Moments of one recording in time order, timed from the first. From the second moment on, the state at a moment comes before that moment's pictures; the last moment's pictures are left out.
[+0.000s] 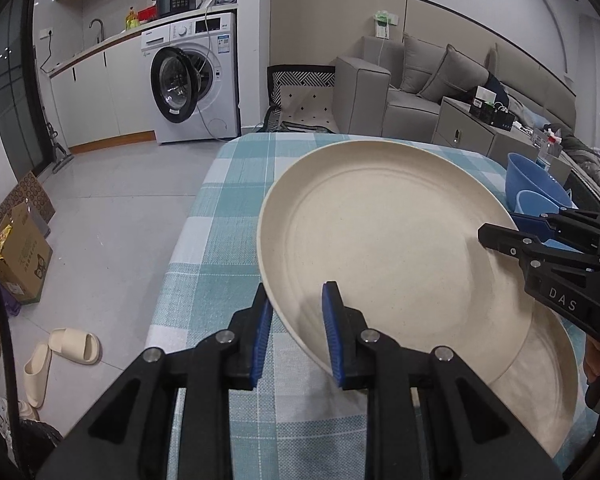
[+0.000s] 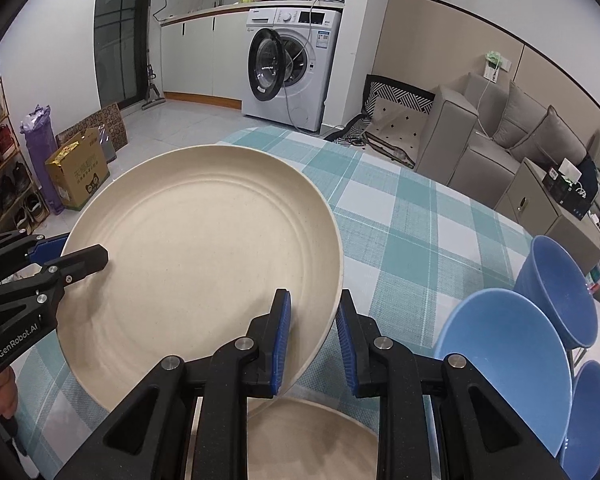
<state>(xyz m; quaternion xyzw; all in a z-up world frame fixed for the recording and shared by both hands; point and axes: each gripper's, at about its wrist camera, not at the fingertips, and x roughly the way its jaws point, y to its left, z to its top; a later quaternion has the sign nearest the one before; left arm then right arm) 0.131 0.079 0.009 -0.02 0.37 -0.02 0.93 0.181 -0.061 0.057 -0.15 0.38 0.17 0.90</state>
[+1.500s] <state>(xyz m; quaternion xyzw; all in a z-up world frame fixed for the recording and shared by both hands) 0.058 -0.022 0.029 0.06 0.34 -0.08 0.94 0.046 -0.177 0.073 -0.10 0.35 0.11 0.92</state>
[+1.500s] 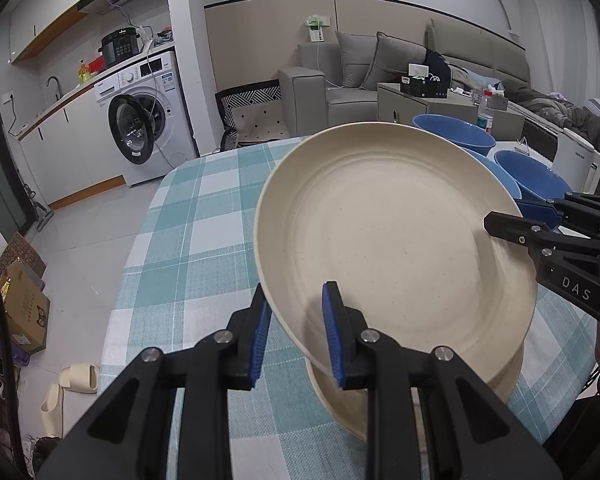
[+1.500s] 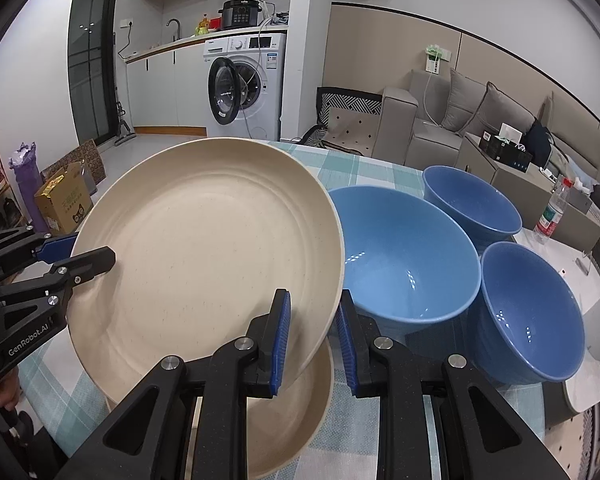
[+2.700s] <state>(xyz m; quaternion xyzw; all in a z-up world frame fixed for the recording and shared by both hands) 0.049 -0.020 0.008 0.07 0.37 -0.07 0.92 0.036 -0.186 0.050 -0.10 0.37 0.15 0.91</state>
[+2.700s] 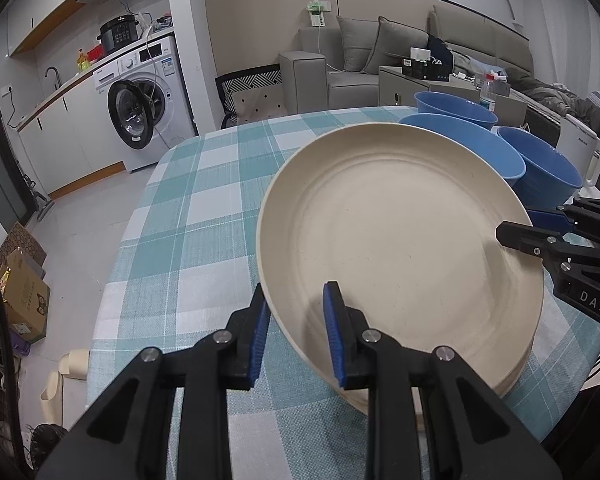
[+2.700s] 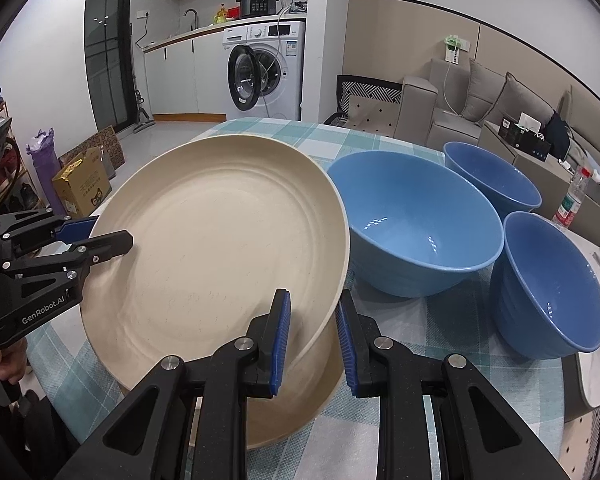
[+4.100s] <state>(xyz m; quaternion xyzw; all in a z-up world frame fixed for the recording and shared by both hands) 0.052 -0.038 -0.018 0.12 0.41 -0.08 0.90 0.034 -0.177 0.020 -0.17 0.41 0.16 0.88</state>
